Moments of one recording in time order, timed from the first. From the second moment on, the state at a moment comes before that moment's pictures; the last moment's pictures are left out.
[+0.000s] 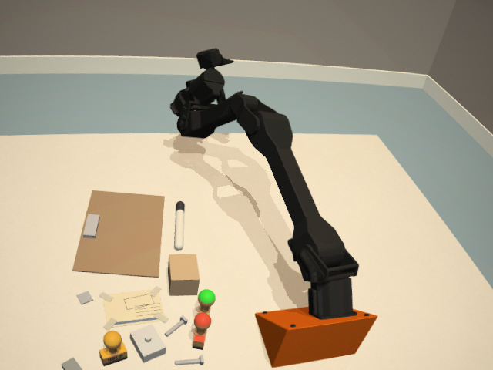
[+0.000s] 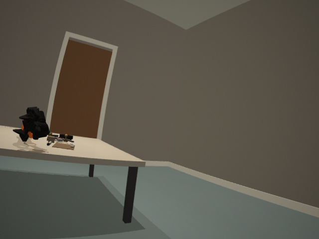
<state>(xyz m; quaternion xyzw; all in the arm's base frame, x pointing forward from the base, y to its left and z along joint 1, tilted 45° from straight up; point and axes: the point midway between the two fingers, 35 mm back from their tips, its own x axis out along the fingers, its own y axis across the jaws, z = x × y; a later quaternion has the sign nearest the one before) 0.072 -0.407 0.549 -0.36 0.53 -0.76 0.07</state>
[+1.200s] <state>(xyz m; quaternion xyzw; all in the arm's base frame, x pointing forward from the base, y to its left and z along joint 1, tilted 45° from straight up) 0.447 -0.209 0.272 -0.59 0.46 -0.26 0.61</state>
